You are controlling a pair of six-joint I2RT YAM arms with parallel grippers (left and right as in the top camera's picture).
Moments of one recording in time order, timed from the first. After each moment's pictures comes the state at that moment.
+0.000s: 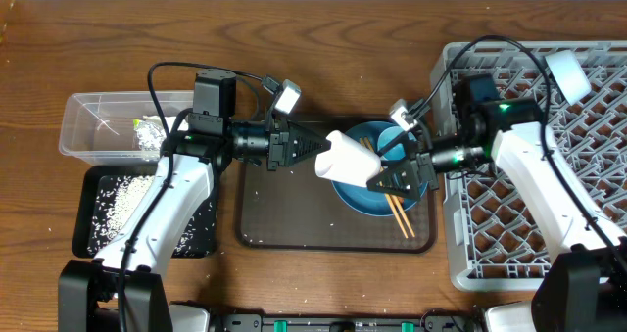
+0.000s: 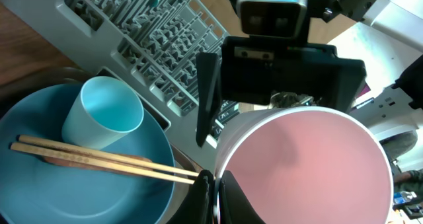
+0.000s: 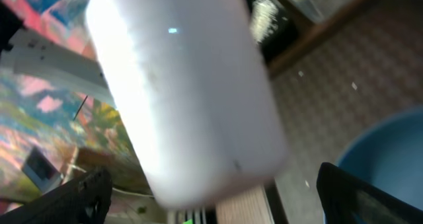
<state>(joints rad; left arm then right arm) -0.18 1.49 0.96 -0.26 1.32 -0.04 0.19 1.61 1.21 -1.16 -1.25 -0.70</state>
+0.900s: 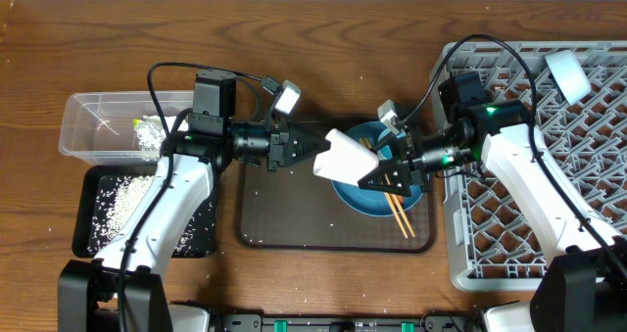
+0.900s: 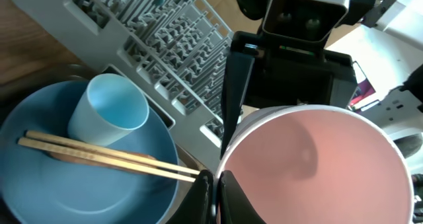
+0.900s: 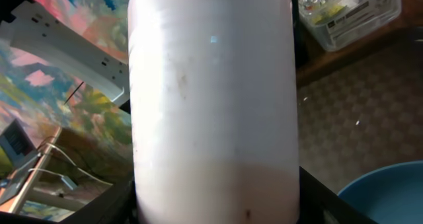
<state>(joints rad) -0.18 1.49 0.96 -0.28 1.30 -0.03 0.23 1.61 1.20 -1.06 -1.27 -0.75</state>
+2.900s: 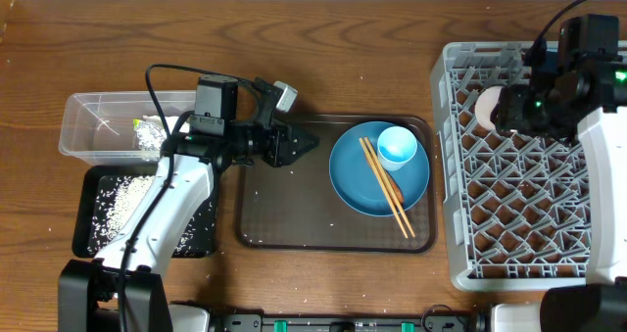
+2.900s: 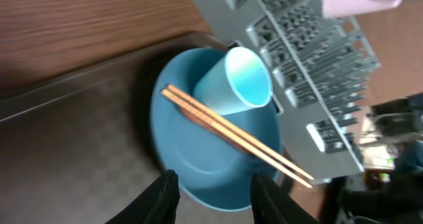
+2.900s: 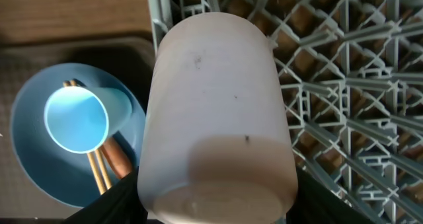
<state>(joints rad) -0.18 1.49 0.96 -0.36 0.86 -0.02 -0.10 1.59 1.61 -1.29 -0.10 0.04</state>
